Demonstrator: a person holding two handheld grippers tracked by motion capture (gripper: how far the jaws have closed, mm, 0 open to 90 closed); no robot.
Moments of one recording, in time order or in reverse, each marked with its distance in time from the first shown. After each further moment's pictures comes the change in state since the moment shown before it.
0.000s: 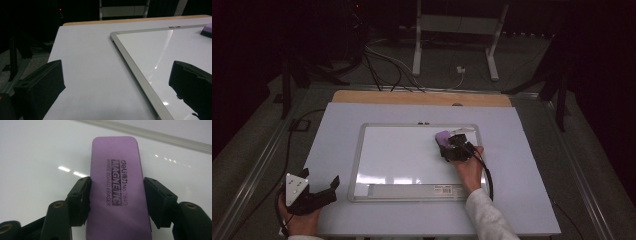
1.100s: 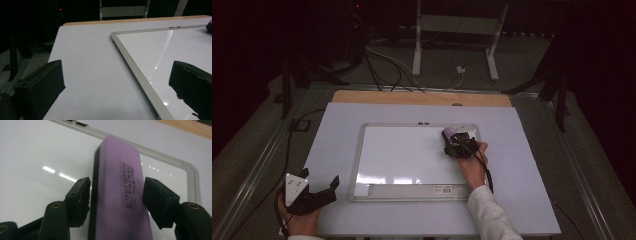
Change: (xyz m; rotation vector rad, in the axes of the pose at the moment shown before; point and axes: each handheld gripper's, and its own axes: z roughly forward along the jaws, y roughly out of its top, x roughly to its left) left arm 0.000 0.000 0.000 0.000 -0.002 -0.002; right arm -0.016 0.007 -0.002 -0.023 -0.115 -0.069
